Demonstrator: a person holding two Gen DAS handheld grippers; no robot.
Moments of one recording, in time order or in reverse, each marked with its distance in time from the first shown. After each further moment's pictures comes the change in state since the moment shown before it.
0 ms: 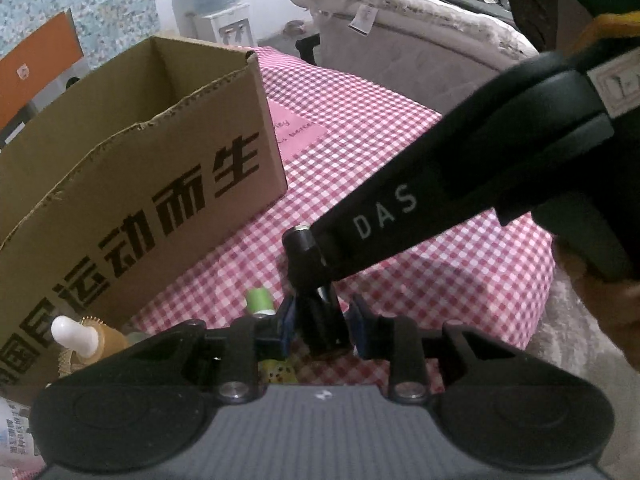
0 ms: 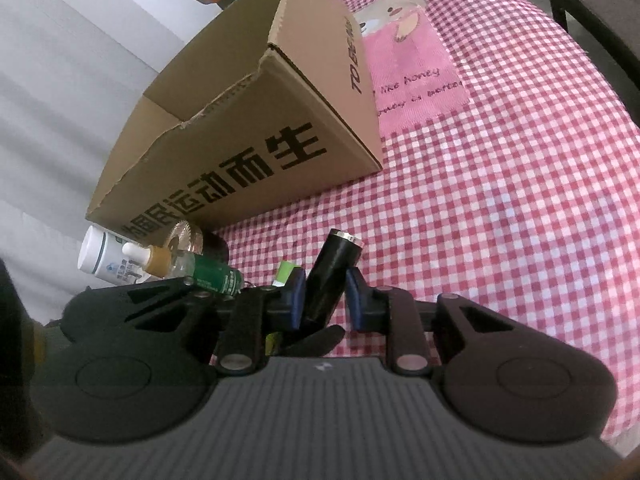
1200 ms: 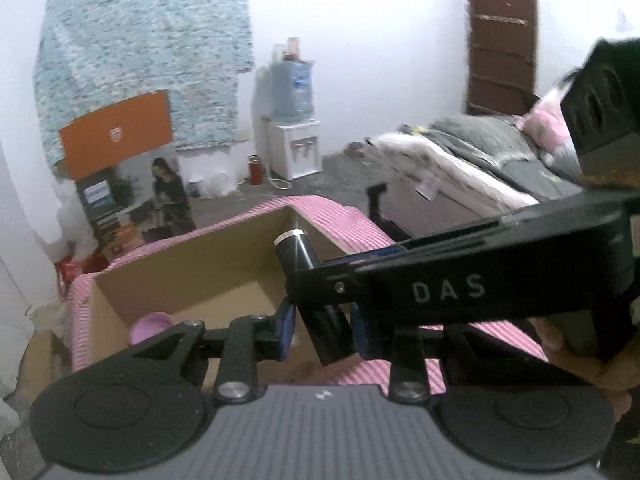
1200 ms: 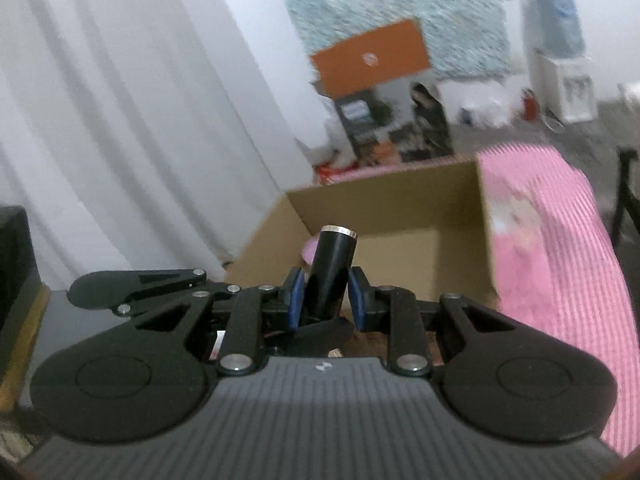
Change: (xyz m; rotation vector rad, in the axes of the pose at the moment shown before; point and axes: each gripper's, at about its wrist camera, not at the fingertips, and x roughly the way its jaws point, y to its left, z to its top) left arm -0.167 0.087 0.030 -0.184 -0.351 0.099; right arm -0.091 0.144 0.035 -0.374 -0.309 0.105
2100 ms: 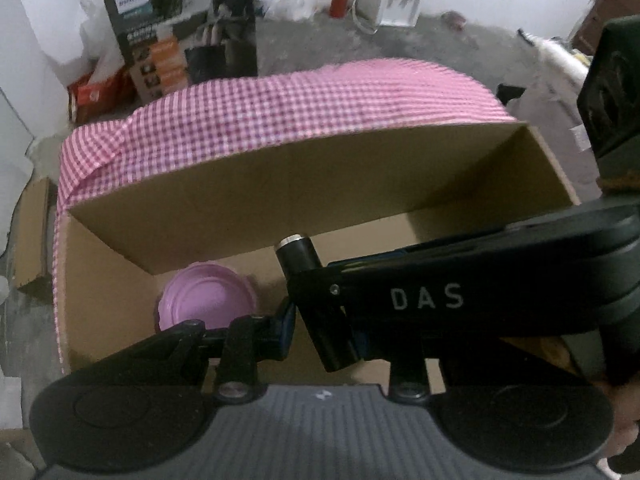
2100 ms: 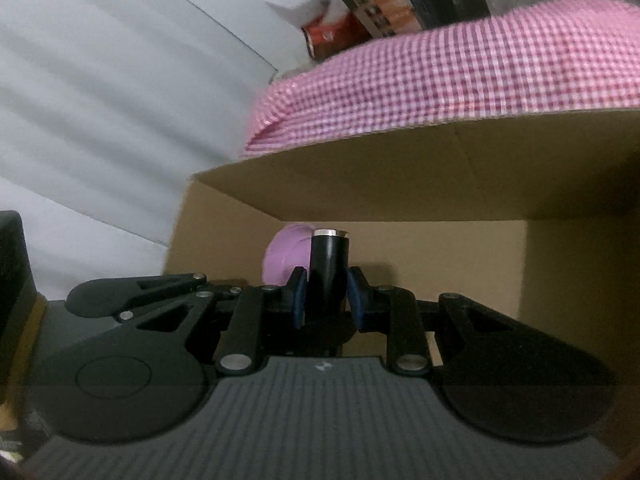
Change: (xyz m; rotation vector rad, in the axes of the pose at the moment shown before) left arm 0.217 0.167 0.021 -0.282 0.549 0.052; right arm 0.291 -0.068 0.083 0.266 0.524 0.088
